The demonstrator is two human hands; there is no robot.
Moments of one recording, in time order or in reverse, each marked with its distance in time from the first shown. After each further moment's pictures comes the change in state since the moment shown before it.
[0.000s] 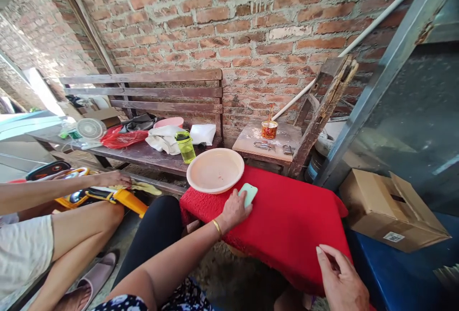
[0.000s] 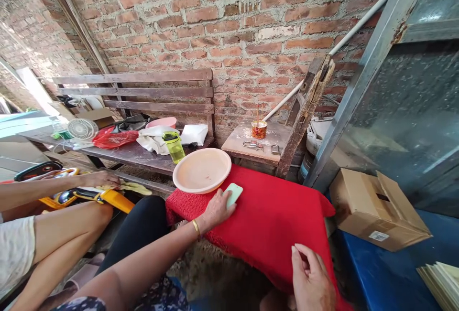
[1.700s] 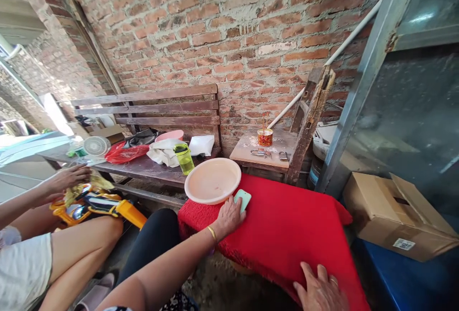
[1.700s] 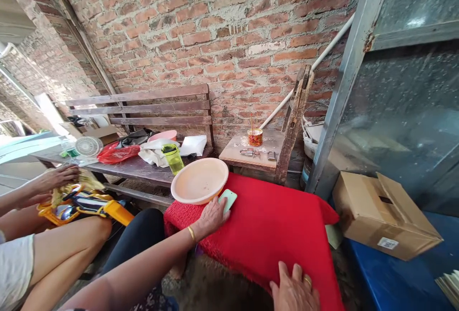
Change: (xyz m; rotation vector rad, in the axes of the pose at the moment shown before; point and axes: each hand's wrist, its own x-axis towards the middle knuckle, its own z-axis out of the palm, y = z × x) left_hand 0.012 -0.010 -0.002 0.219 0.026 0.007; right_hand -0.017 0.031 0.045 -0.818 -0.300 -0.387
